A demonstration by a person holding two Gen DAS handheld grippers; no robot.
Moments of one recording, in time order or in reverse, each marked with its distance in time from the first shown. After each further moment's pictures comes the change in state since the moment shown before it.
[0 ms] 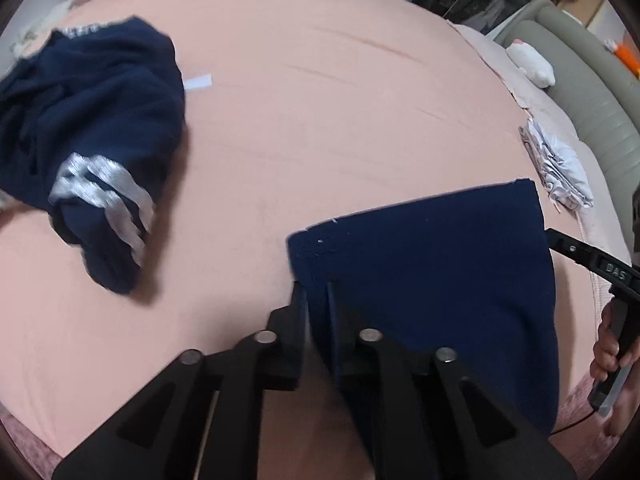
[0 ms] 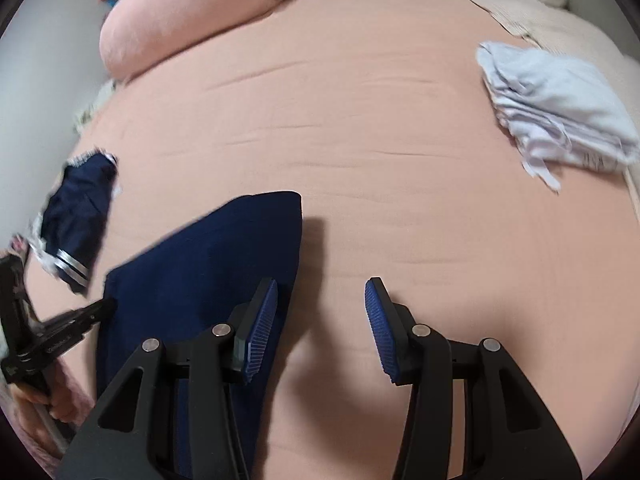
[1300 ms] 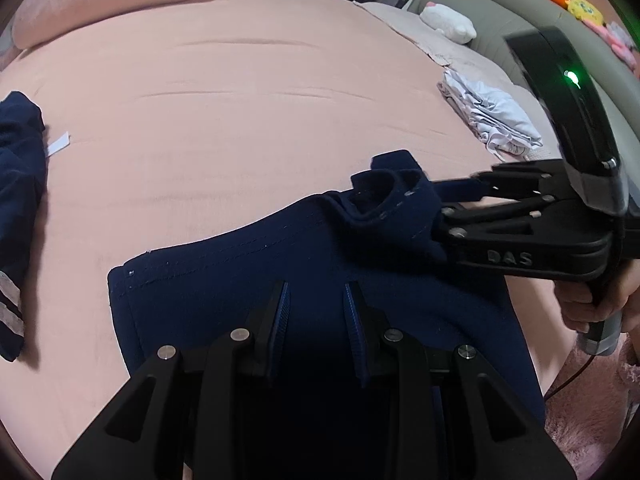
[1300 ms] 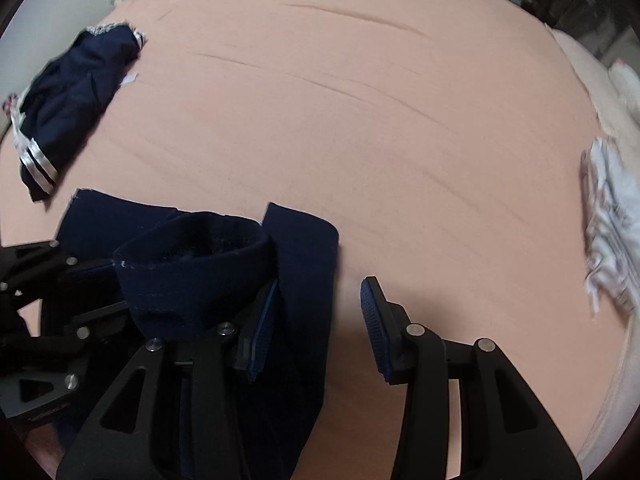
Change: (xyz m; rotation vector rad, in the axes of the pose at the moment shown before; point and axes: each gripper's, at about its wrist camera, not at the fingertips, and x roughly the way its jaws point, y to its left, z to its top) left arm 0.024 -0.070 -0.006 0.215 0.022 -0.226; right arm 0.060 0.087 0.014 -0.391 0.165 -0.068
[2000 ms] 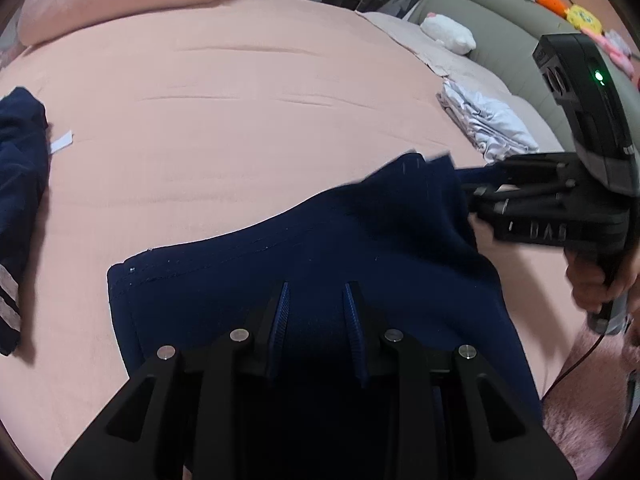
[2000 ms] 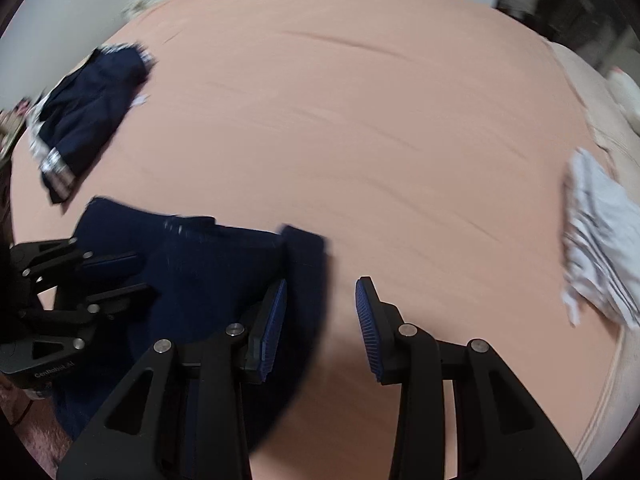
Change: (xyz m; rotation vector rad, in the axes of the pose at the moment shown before) left arm -0.001 0.001 -0.003 -0.014 -0.036 -0.012; right arm -0.023 -0.008 -0.006 -0.043 -0.063 0.035
